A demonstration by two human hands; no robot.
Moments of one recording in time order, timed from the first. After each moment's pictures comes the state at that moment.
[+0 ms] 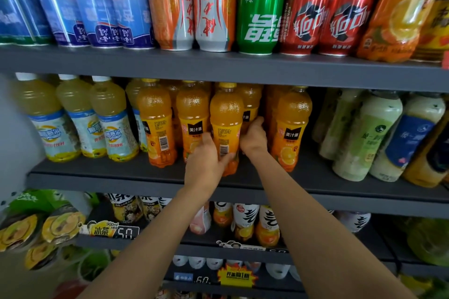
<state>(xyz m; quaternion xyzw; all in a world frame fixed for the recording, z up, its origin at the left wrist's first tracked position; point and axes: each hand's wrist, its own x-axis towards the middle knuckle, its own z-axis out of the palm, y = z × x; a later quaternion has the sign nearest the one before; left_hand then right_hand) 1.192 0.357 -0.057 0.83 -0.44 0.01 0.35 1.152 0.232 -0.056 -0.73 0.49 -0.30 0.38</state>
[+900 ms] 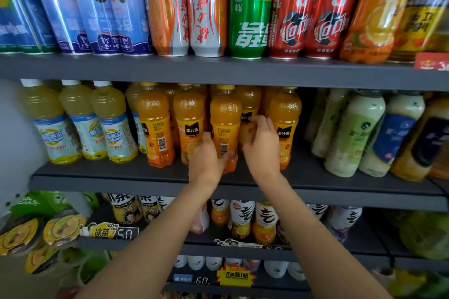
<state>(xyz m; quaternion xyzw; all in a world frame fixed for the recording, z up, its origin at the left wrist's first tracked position) 1.186 0.348 -0.058 0.82 -0.42 -0.01 0.40 1.098 0.289 -0.041 -0.77 0.38 -0.49 0.15</state>
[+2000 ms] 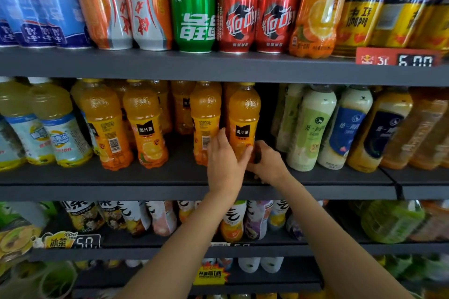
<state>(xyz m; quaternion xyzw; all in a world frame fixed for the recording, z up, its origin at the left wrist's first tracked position) 1.089 0.291 -0.079 0.74 -0.47 0.02 0.49 1.003 0.208 -0.086 -0.82 0.41 -0.25 0.33</state>
